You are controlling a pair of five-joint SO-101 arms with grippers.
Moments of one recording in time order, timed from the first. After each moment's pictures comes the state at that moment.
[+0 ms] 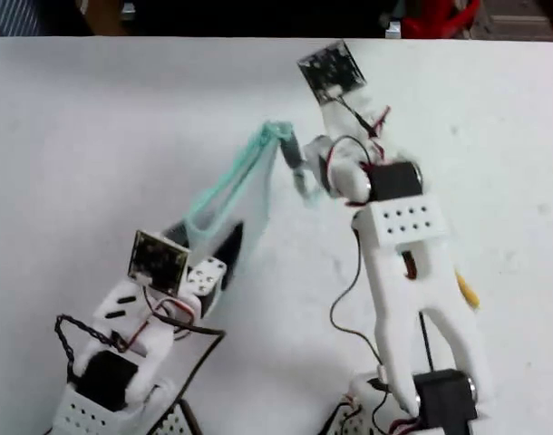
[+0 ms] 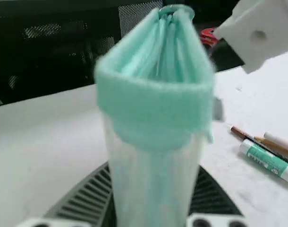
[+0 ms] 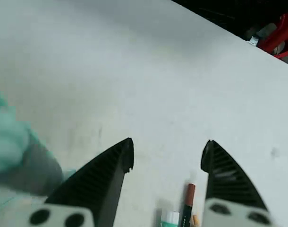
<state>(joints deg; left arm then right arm) 18.9 -98.9 84.5 41.8 -0.7 -13.8 -17.6 14.8 55.3 19.8</state>
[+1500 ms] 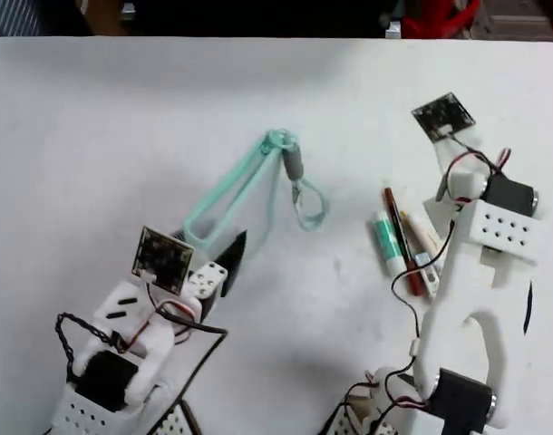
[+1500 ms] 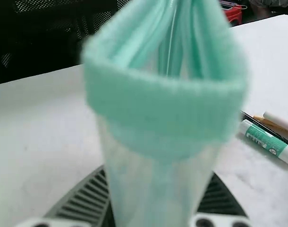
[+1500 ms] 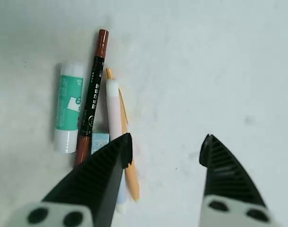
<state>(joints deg) 18.9 -98.8 83.3 47.1 -0.7 17.3 -17.0 20.0 69.1 46.0</state>
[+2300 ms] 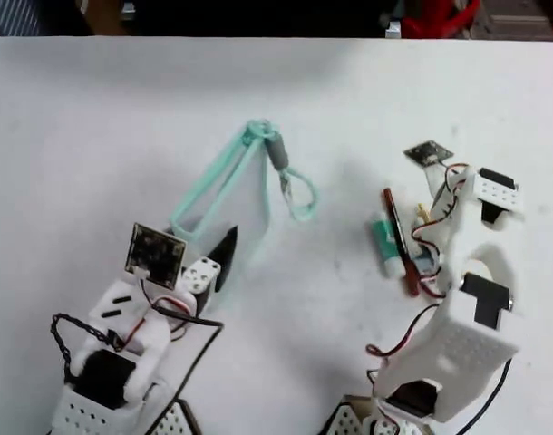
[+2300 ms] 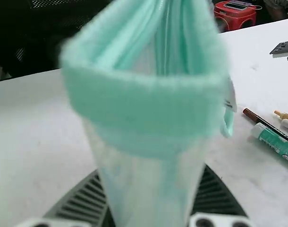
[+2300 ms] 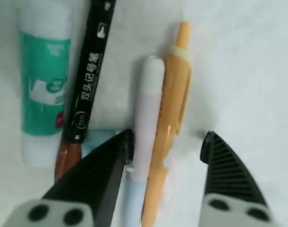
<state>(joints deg) 15.7 -98.5 83.4 46.9 -0.7 21.3 19.1 11.7 66.5 52.4</state>
